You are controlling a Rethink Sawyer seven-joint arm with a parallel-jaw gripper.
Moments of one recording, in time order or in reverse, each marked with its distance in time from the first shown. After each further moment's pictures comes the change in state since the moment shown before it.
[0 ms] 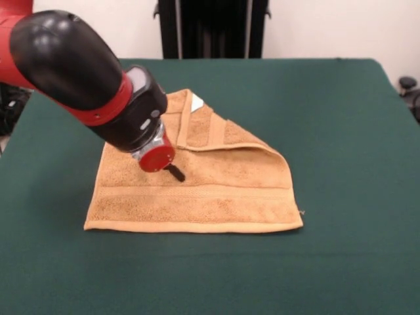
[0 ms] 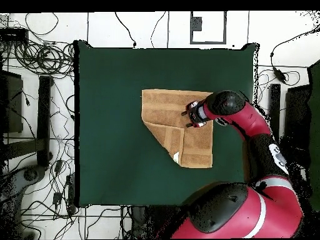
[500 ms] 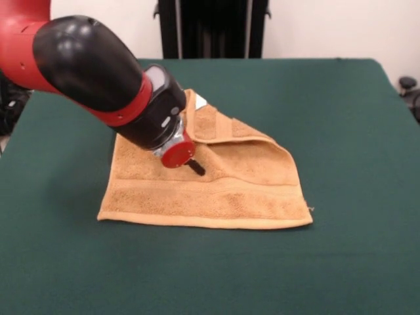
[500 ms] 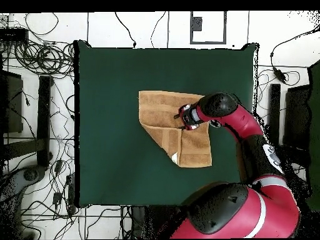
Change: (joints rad) arm 0.001 -0.004 0.034 0.053 0.004 0.000 0.000
